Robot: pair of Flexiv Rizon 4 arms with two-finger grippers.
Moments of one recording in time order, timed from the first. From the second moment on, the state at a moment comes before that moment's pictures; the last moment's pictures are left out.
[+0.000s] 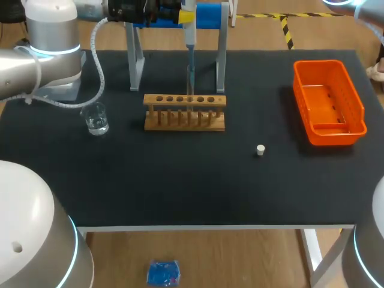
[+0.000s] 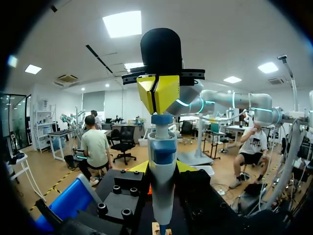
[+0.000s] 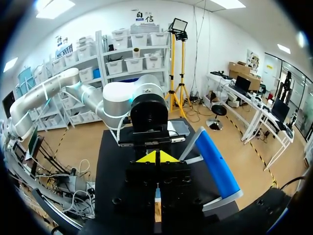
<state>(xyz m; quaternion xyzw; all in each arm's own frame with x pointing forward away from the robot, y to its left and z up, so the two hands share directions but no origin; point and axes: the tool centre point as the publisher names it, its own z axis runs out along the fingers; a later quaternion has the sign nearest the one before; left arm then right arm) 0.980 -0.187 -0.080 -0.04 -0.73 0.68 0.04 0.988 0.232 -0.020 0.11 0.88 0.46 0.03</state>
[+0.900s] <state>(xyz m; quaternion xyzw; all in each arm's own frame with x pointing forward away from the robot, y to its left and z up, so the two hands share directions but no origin) 0.980 -0.187 -0.083 -0.04 -0.73 0.68 0.04 0.987 0.228 -0.031 0.12 0.88 0.46 0.03</state>
